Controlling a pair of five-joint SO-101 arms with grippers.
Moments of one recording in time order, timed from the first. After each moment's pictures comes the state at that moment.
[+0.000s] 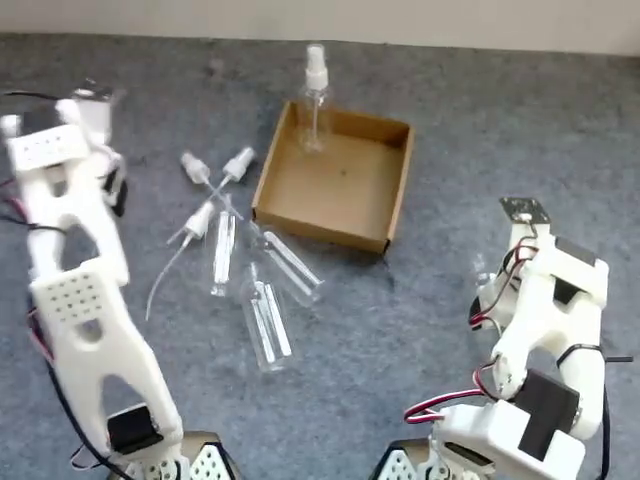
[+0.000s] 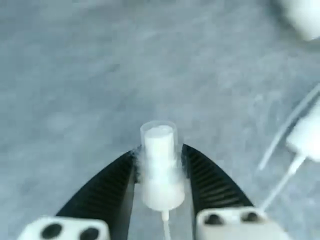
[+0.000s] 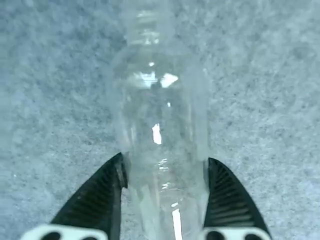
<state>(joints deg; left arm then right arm) -27.5 49.8 -57.0 100.0 -24.2 24.4 -5.0 37.1 64.3 32.7</state>
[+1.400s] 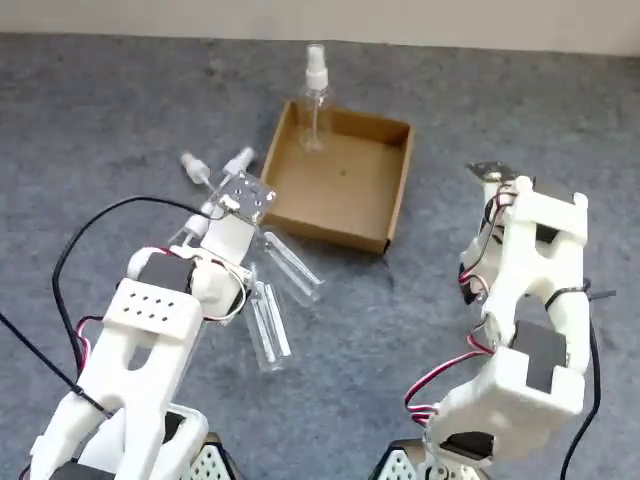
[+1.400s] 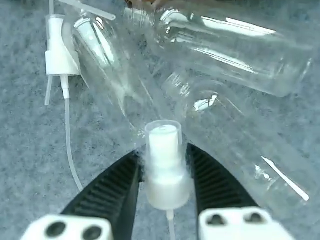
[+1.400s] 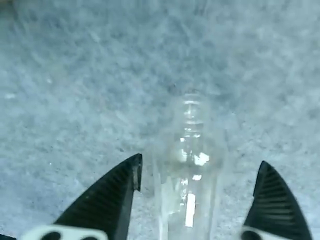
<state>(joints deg) 6.8 -37.1 50.5 65.4 -10.9 14.9 8.7 11.9 81.5 32.4</state>
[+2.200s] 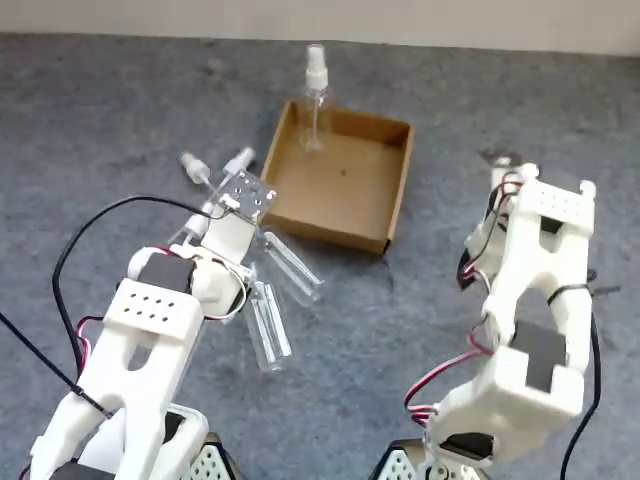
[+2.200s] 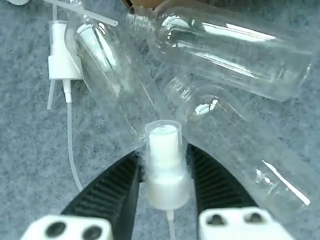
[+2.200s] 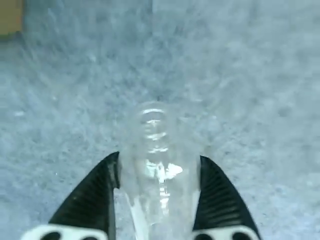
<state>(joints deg) 6.8 -37.1 50.6 64.4 -10.9 14.6 5.5 5.5 84.5 28.4</state>
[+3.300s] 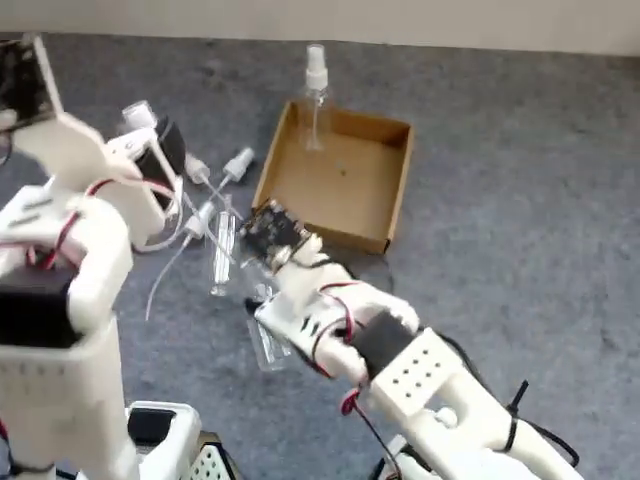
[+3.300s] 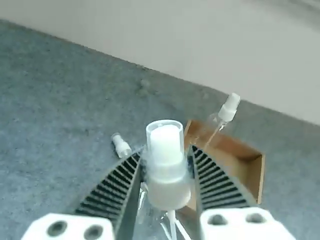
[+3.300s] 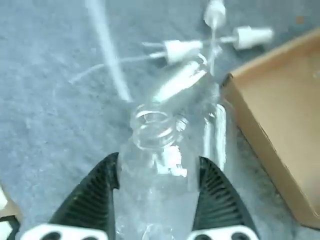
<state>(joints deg) -3.2 -45.1 3.7 74.5 25.1 -49.1 -47.3 49.0 47.8 7.4</state>
